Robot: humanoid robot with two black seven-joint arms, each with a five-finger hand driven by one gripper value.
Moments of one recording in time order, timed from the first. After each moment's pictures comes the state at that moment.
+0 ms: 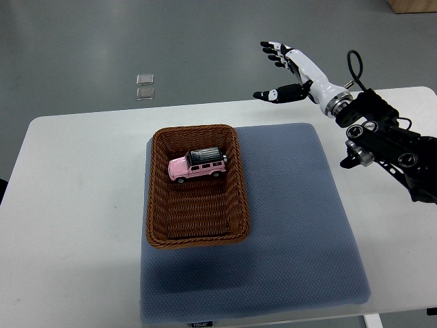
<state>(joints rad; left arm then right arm) -0.06 0.00 -0.08 -0.08 0.12 -0.11 -0.05 0.83 -0.32 0.60 0.93 -0.85 -0.20 0.22</state>
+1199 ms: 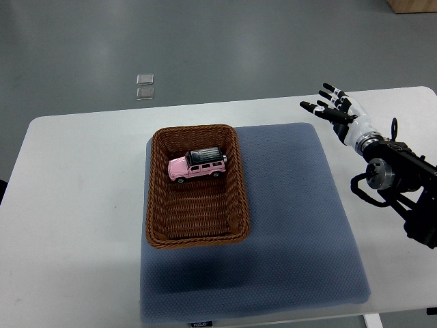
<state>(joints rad) -0.06 0.00 -0.08 -0.08 0.12 -0.11 -0.05 0.64 -0.31 0.79 0.92 -0.35 -0.20 0.16</state>
